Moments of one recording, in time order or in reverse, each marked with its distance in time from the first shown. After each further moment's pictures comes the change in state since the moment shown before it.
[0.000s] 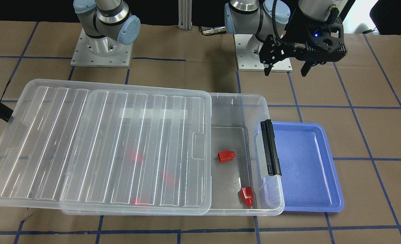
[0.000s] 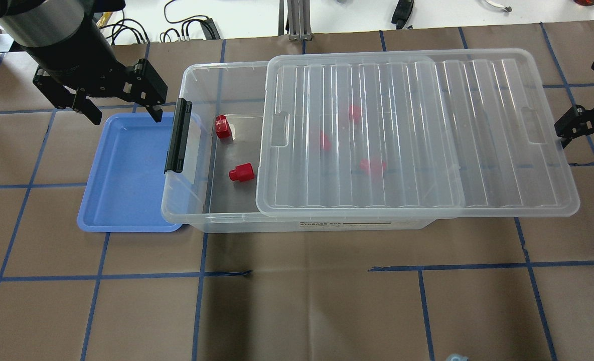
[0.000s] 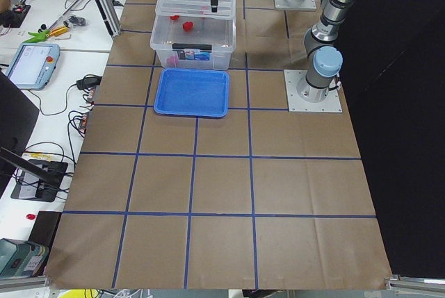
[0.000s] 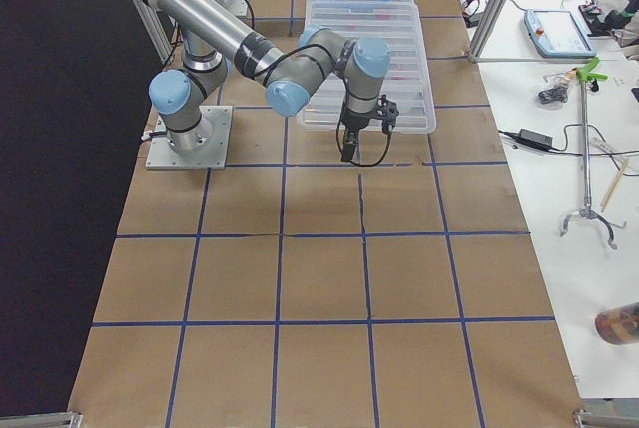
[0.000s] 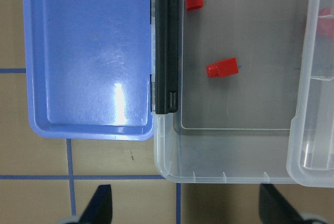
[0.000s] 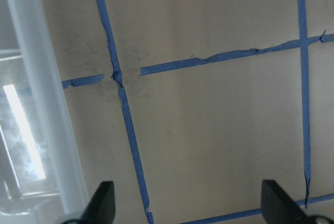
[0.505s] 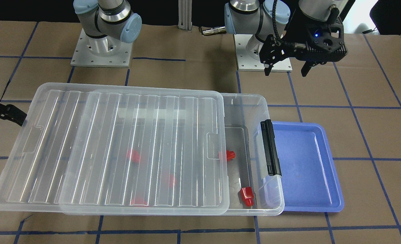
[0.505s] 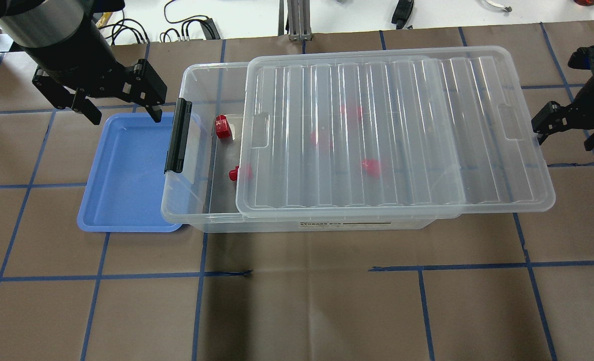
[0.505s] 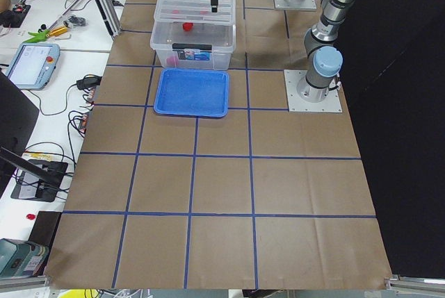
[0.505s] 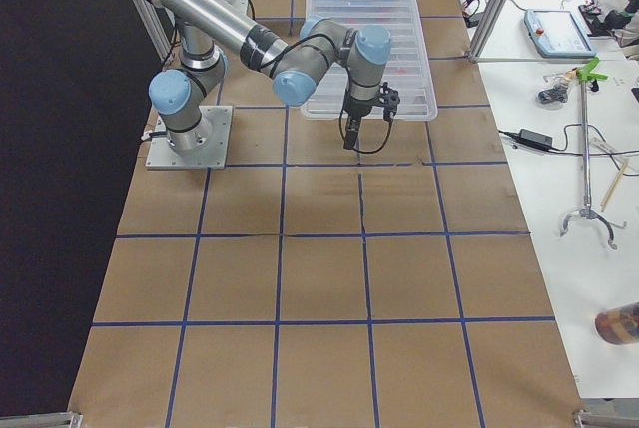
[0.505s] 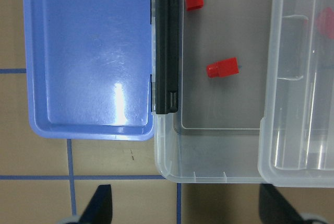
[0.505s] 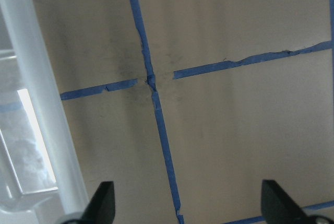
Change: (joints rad) left arm 0.001 0.001 -0.001 0.000 0.000 0.002; right arm 0.076 -0.003 0.005 0.000 0.017 0.101
